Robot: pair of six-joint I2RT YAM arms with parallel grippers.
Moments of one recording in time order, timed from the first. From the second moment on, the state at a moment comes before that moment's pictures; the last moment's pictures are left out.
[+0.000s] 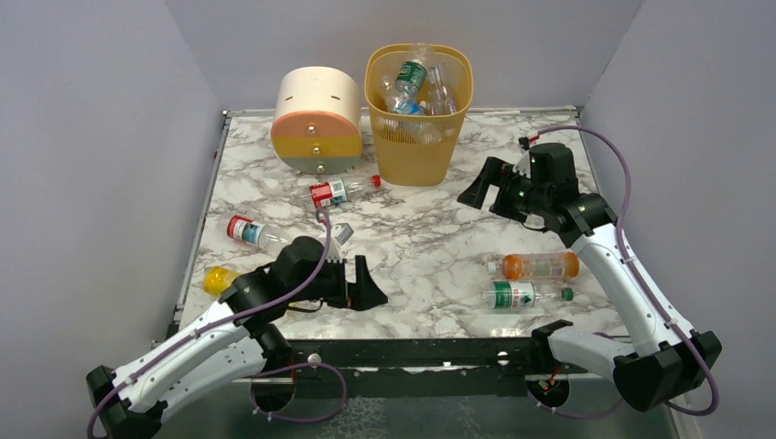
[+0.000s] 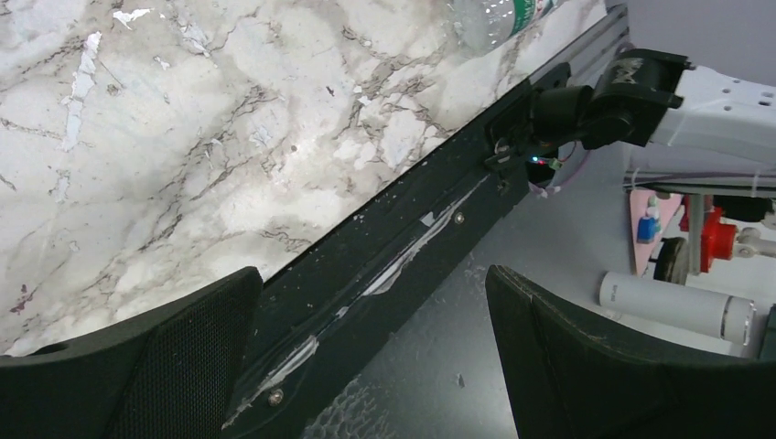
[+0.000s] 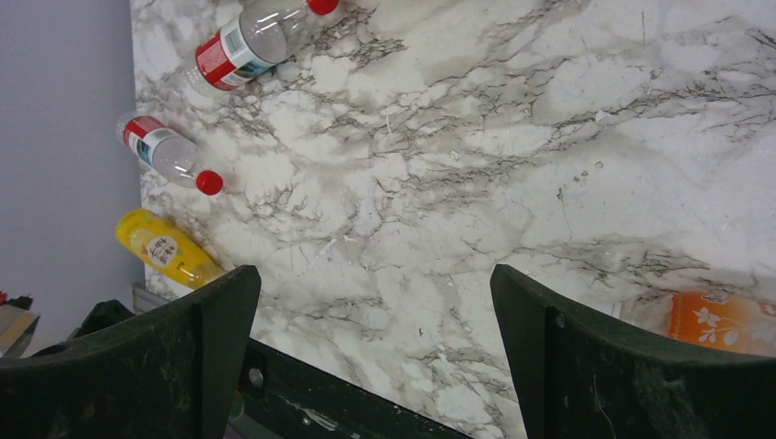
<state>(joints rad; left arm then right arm) -0.86 0.60 0.60 -0.60 0.27 -0.78 0.33 1.11 1.13 -0.68 -0.22 0.60</state>
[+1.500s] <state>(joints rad) -0.86 0.83 0.61 -0.31 0.26 -0.80 0.33 1.15 1.09 -0.89 0.12 0.66</state>
